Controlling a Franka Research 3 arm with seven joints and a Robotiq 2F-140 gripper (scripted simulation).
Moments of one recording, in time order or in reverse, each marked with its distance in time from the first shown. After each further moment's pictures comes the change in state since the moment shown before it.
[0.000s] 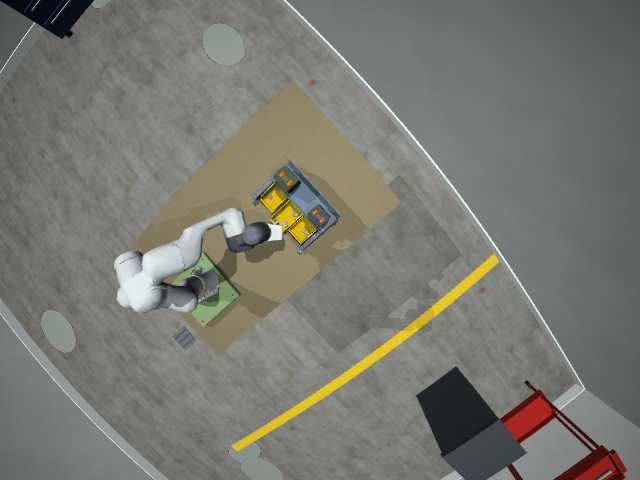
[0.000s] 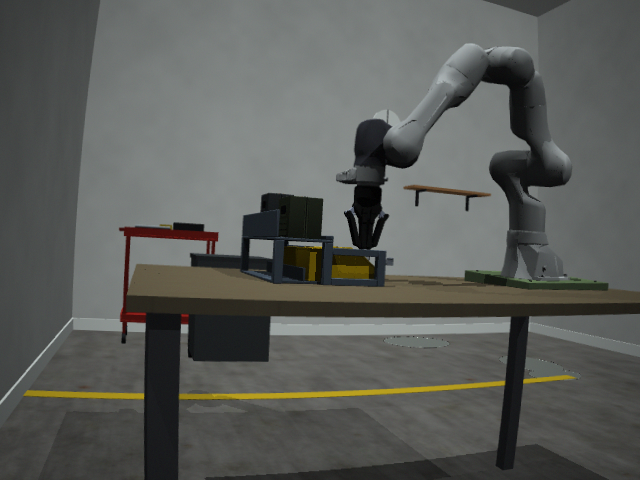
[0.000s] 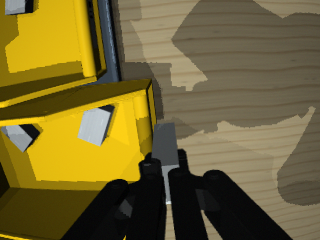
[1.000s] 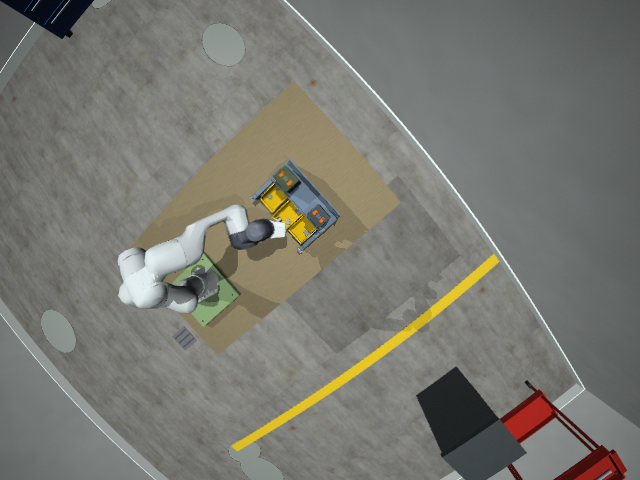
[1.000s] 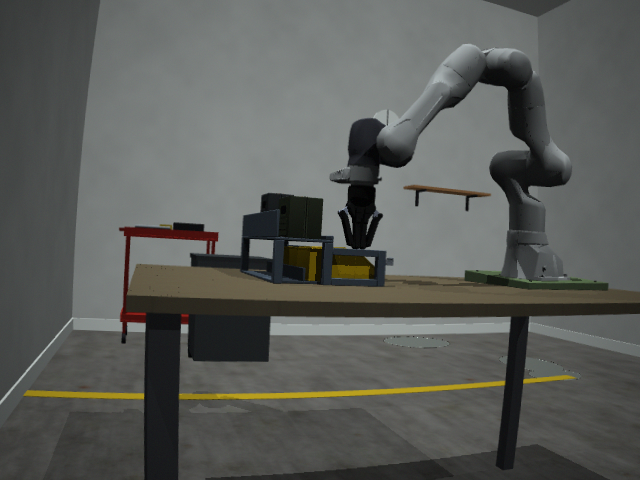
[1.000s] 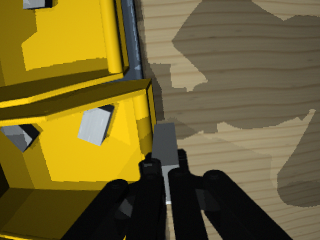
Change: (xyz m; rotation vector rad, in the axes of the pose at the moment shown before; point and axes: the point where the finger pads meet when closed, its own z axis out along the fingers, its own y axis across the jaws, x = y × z) arm 0.000 -0.018 0.000 -0.001 0.000 -0.001
